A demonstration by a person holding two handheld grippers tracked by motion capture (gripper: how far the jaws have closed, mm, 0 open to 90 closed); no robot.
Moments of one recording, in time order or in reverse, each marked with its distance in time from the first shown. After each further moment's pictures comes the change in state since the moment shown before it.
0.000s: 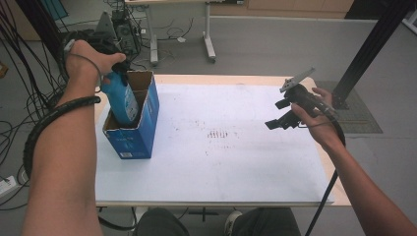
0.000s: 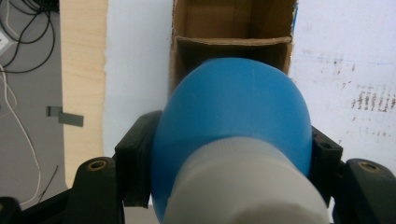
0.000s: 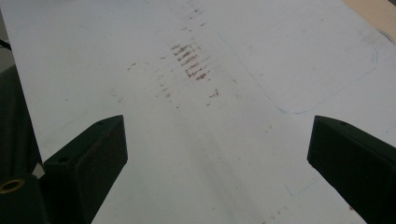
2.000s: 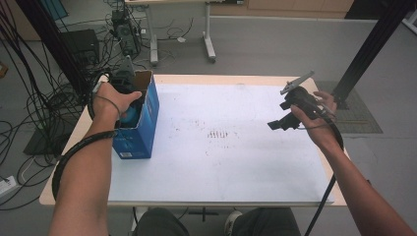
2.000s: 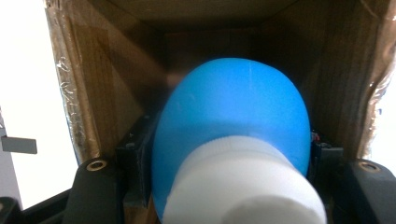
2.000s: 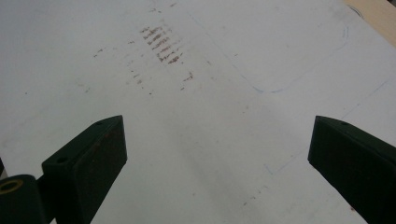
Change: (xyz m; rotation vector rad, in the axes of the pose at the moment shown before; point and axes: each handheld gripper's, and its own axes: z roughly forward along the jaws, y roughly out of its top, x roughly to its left) left arm -0.012 -0.008 0.102 0.036 0.007 0.086; right arm -0.006 -0.010 0.005 0.046 -0.095 0.040
